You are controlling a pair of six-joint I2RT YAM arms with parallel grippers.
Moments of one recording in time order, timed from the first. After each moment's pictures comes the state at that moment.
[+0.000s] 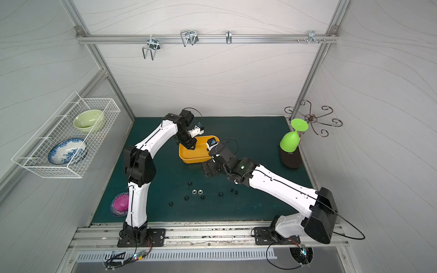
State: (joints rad) left arm -0.37 2.18 2.06 -1.26 0.14 0.39; right arm 1.00 1.35 1.18 -0.54 0.23 0.28
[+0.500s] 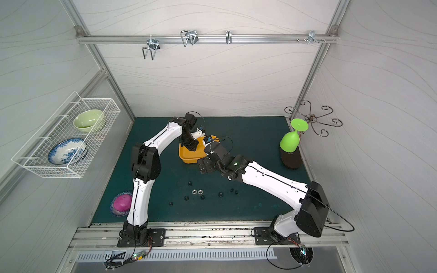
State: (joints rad) left arm -0.36 2.31 2.07 -1.17 0.08 0.37; right arm 1.00 1.45 1.24 -0.51 0.22 0.31
